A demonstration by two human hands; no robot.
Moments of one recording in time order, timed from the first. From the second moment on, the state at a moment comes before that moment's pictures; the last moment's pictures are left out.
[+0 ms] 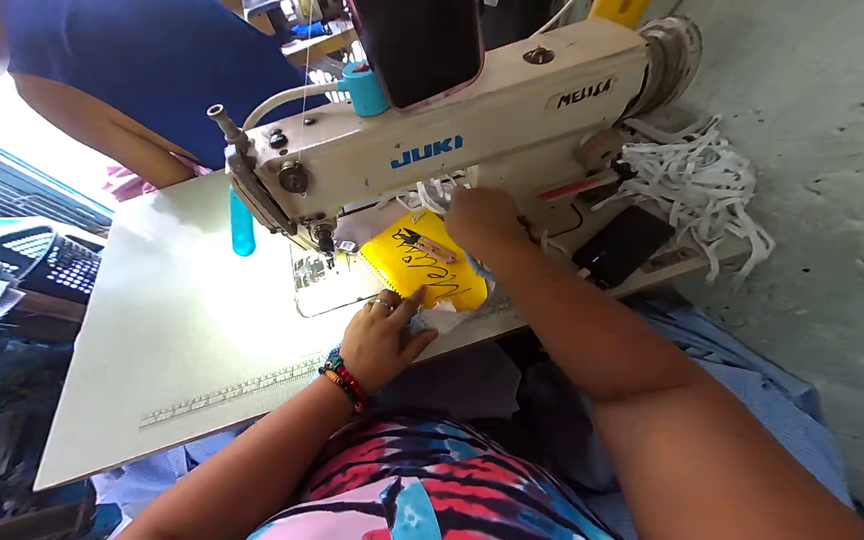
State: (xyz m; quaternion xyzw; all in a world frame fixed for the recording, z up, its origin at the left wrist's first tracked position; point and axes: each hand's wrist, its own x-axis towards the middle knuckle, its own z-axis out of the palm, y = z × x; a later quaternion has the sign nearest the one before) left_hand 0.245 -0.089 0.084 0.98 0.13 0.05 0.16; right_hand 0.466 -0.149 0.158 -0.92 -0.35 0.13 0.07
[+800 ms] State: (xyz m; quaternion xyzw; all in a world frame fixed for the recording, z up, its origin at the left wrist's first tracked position) left_hand 0.169 -0.058 0.139 0.75 0.26 0.12 0.60; right_hand 0.483 -0.227 0.098 -0.83 -0.53 -0.08 0.16
